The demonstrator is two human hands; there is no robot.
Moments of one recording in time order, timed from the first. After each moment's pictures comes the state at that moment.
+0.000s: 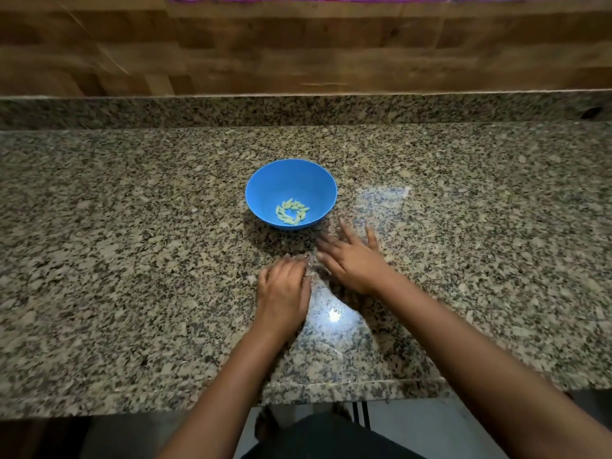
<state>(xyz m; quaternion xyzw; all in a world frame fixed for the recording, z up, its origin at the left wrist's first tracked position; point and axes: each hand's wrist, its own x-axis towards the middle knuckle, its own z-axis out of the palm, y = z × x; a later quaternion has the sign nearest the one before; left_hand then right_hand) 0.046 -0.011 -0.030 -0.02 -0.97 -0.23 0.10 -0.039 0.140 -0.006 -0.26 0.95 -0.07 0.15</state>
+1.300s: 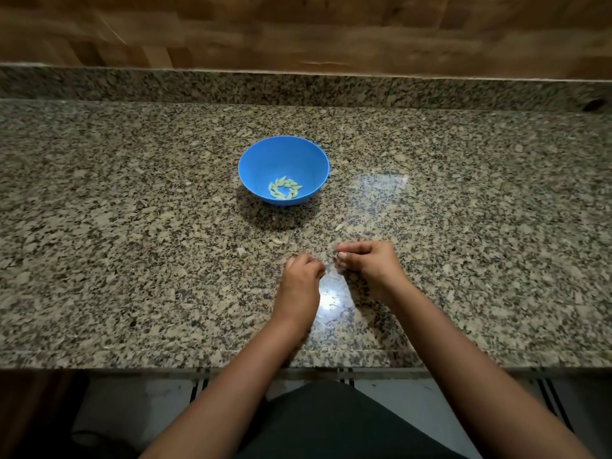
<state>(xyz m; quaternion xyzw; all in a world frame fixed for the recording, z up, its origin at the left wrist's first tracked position) 0.067 0.045 -0.021 0.03 -0.94 -0.34 0.07 0.010 0.171 0.005 0.14 0.70 -0.68 0.20</state>
